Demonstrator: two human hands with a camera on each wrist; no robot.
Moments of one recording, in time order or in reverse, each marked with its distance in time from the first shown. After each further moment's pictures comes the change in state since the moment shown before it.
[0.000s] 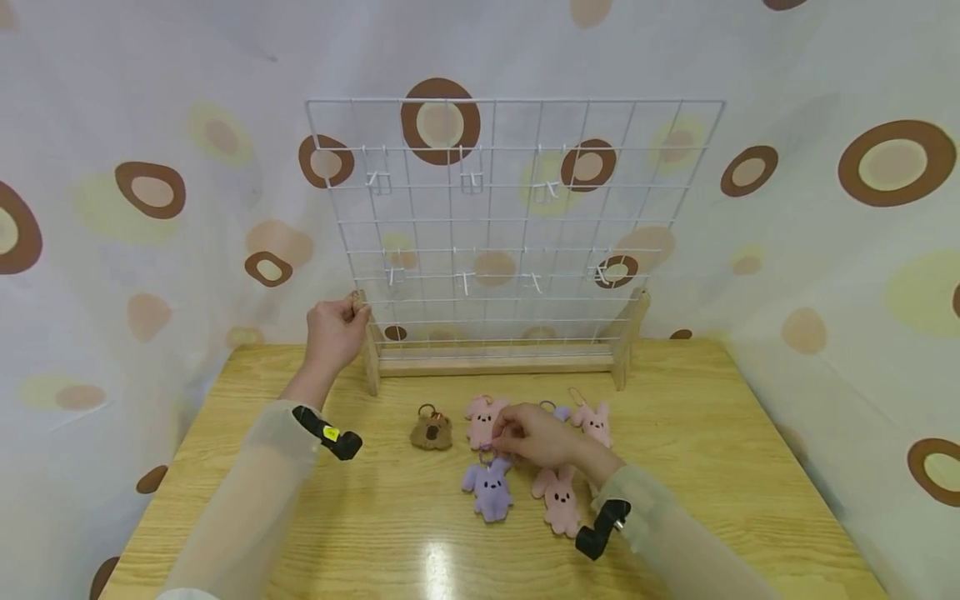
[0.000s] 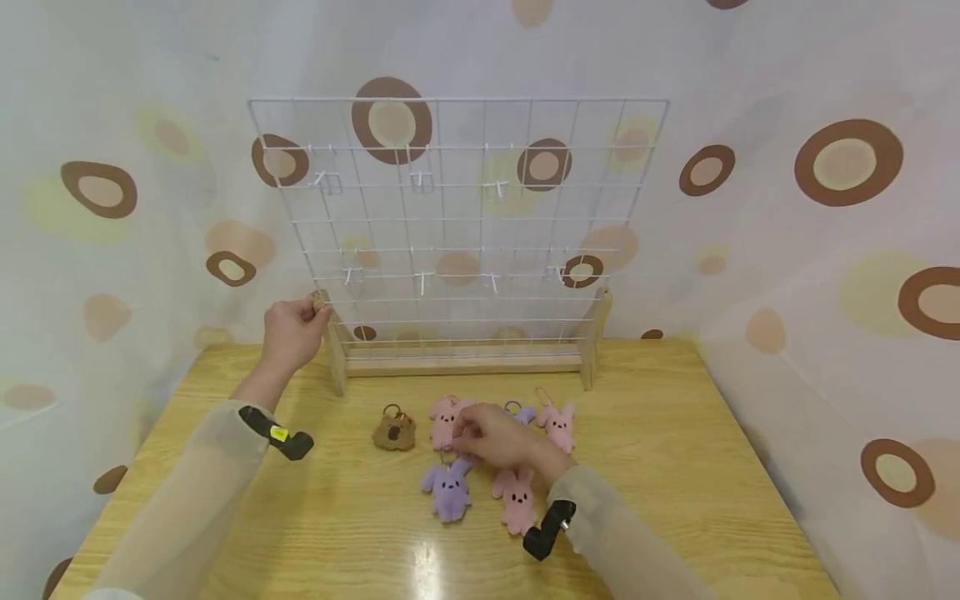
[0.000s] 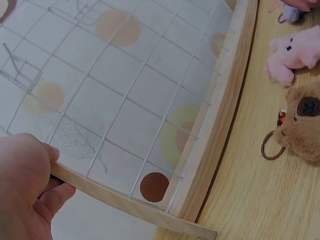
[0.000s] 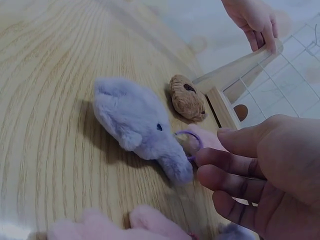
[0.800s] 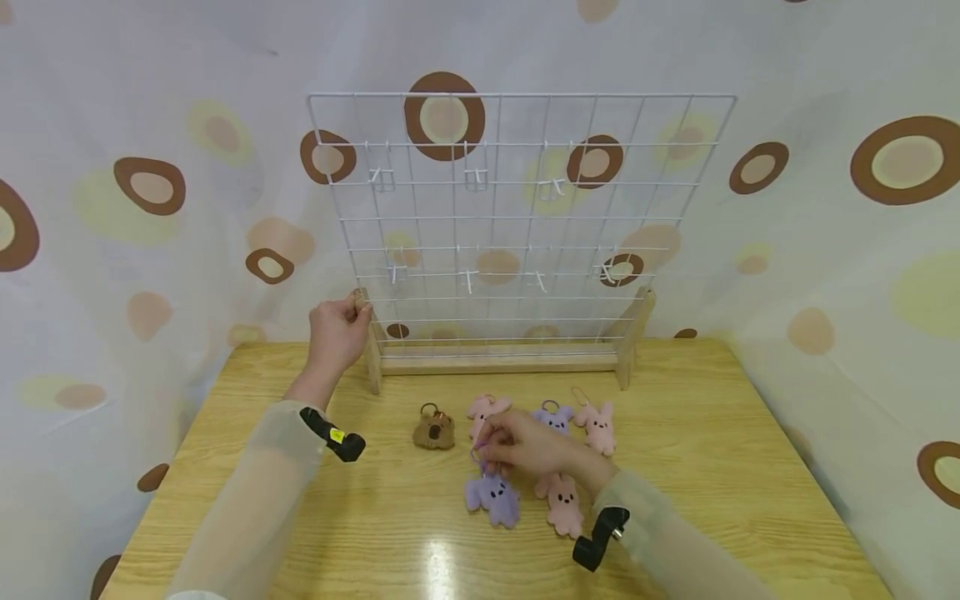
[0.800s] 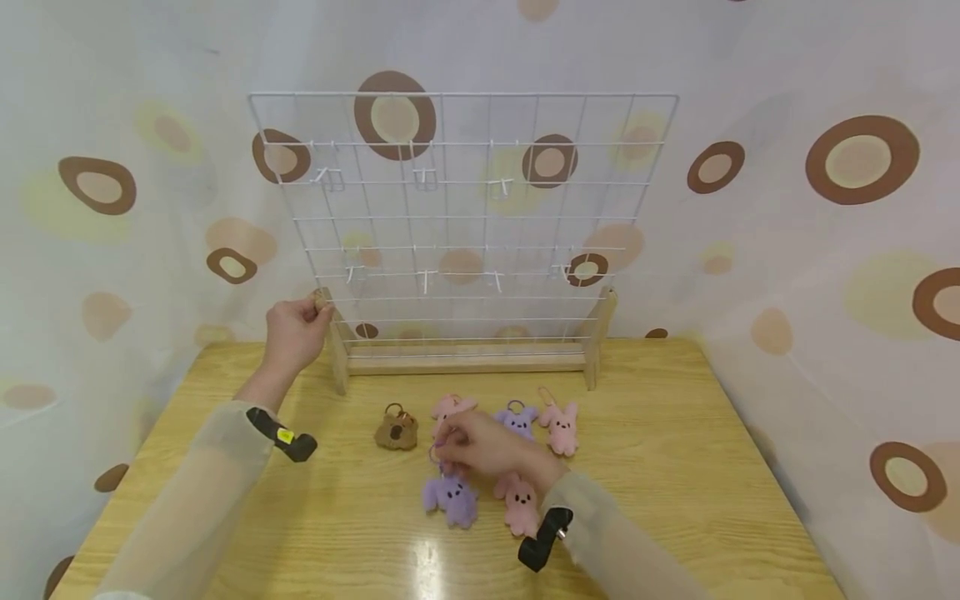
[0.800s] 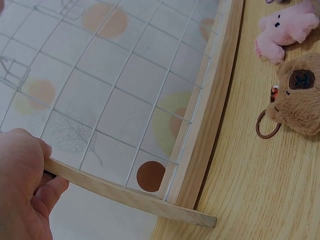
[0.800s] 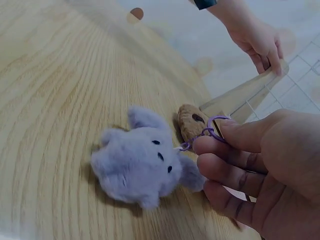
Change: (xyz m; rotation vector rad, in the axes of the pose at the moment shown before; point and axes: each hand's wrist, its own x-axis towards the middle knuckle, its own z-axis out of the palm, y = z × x) left_hand -0.001 -0.002 0.004 0.007 0.039 0.010; right_hand 0.008 -0.016 0.016 0.126 -0.069 0.004
